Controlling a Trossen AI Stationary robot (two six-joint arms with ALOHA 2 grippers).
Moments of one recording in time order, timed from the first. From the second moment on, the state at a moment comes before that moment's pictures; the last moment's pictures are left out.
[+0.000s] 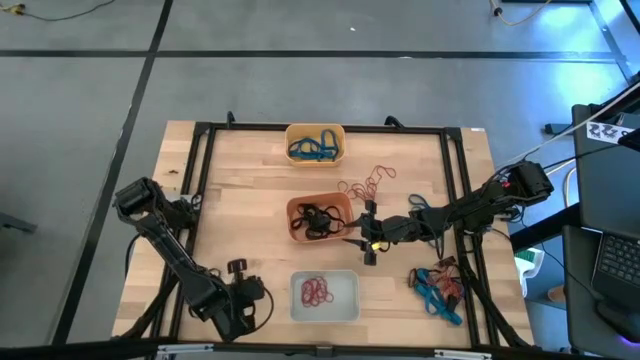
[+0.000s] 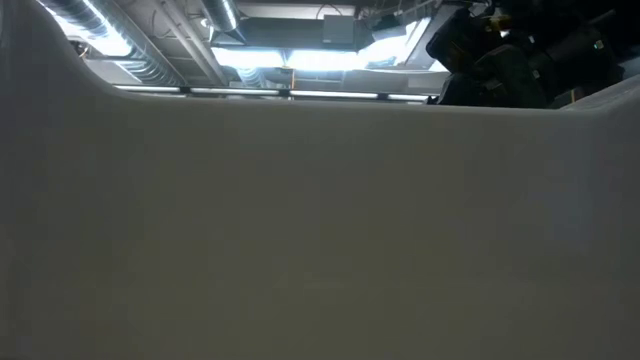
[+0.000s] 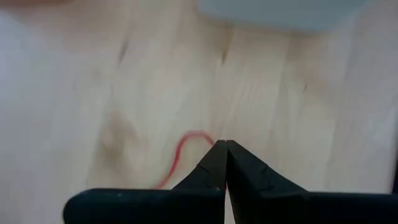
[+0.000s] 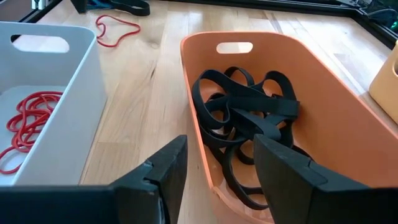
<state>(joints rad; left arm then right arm) -0.88 1.75 1.15 -0.80 -0.43 -1.09 0.27 1.52 0.56 0.52 0.30 0.05</state>
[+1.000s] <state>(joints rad) -0.90 1.73 0.96 -0.71 -0.24 -1.32 0.27 1.52 0.56 0.52 0.29 0.05</state>
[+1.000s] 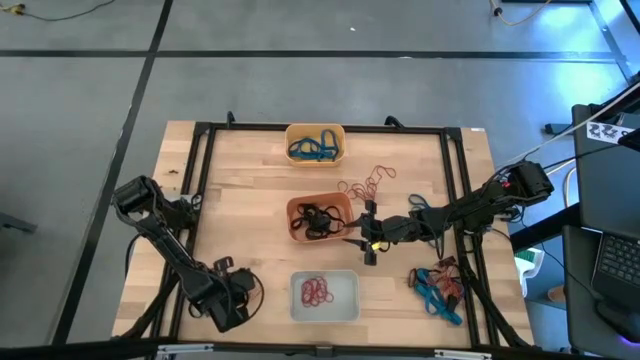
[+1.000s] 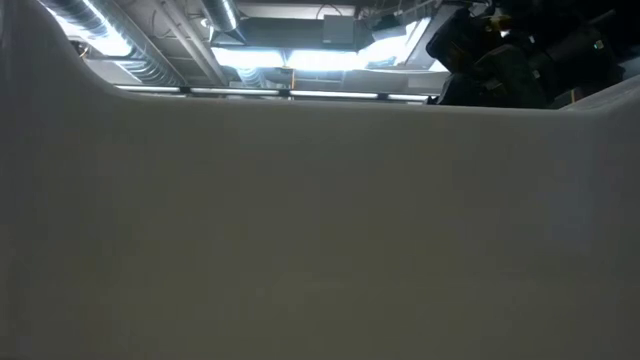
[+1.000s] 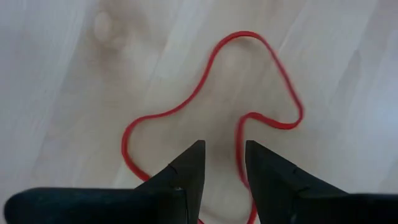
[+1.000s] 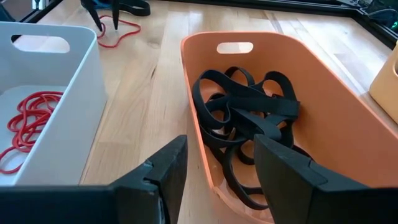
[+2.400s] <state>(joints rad) -0.72 1.51 1.12 -0.32 -0.55 -0.60 0.27 1.52 0.56 0.52 0.30 0.05</state>
